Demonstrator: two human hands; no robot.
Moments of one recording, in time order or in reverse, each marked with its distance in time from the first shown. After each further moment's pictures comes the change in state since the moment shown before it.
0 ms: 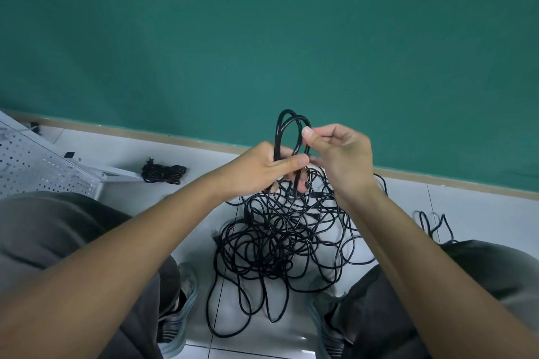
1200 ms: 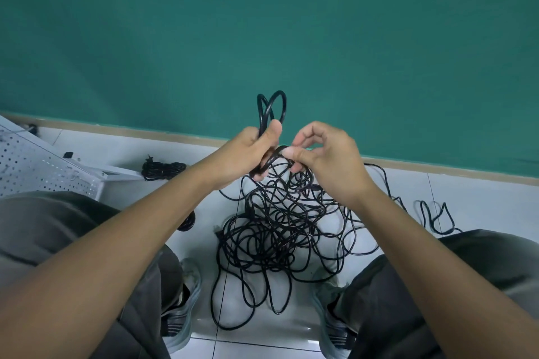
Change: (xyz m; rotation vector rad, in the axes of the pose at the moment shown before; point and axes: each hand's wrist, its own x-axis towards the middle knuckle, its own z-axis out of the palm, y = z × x) left_hand 0.001 -0.004 -0.009 -0.134 0.143 -0.083; right_hand -0.010 0.003 -0.010 -0.360 -0.276 -0.128
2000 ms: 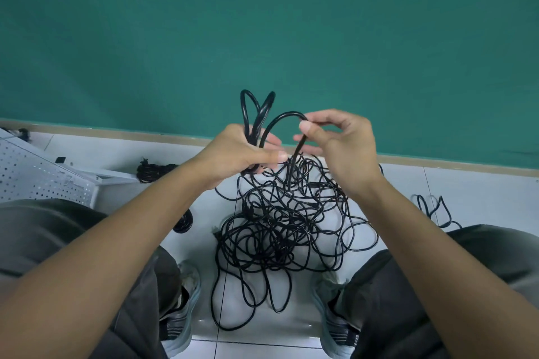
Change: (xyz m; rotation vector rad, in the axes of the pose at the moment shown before) left_hand 0.003 -0.002 -0.009 -0.047 0.055 -0.149; right_hand 0.008 -0.001 -0.006 0.376 0.224 0.032
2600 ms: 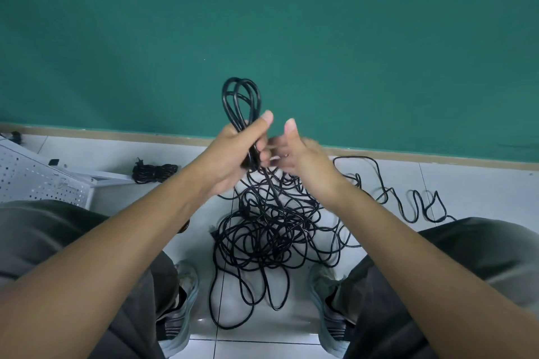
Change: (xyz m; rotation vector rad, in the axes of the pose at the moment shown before) left_hand -0.002 0.002 0.022 -0.419 0.026 0.057; right_hand -0.012 0.027 0.015 -0.232 -0.366 0.194
